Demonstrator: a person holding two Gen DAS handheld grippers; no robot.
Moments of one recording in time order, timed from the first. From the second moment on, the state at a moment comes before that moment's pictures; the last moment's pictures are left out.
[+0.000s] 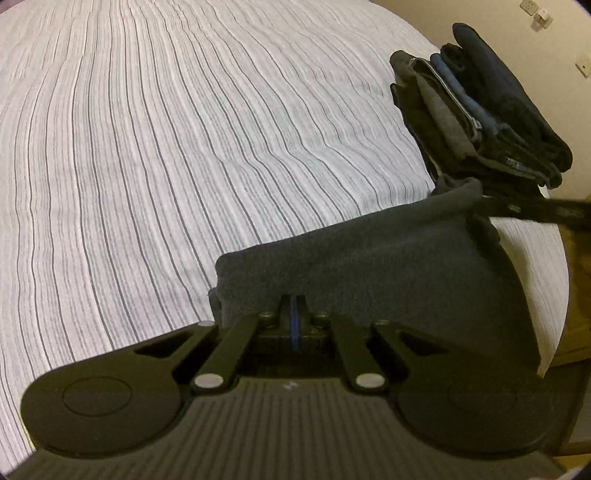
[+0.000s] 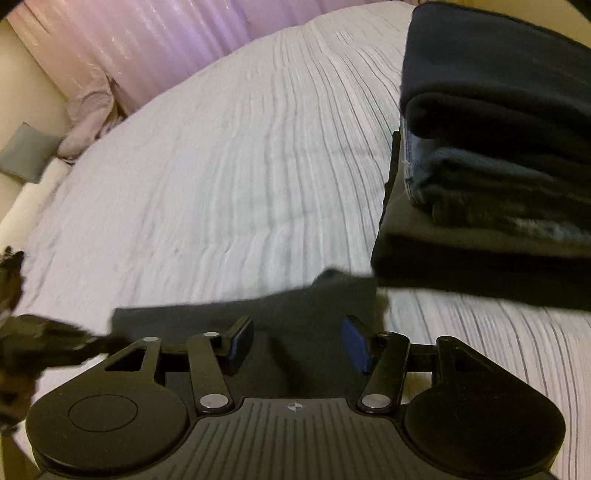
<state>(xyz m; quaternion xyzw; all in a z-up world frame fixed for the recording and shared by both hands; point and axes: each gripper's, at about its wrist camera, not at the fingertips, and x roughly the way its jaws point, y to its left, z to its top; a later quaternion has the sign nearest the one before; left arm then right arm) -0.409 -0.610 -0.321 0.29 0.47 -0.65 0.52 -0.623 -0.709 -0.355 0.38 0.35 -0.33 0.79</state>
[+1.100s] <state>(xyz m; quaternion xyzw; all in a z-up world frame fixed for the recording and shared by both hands) -0.415 -0.609 -0.303 0.32 0.45 -0.67 0.50 -0.626 -0.560 -0.312 0.27 0.44 -0.35 0.78</state>
